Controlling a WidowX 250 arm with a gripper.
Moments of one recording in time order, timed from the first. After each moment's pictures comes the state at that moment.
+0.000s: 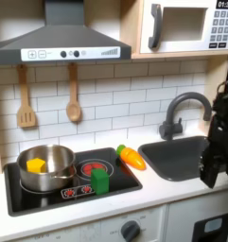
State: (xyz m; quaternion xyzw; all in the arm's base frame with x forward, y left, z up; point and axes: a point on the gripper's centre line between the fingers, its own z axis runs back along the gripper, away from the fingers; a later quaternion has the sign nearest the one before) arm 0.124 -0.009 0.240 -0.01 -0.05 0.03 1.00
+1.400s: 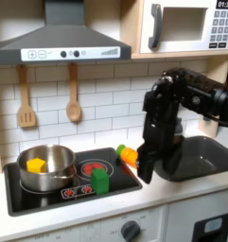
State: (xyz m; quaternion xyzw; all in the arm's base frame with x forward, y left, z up) arm 0.179 0.081 0.237 0.01 -0.05 0.11 0.99
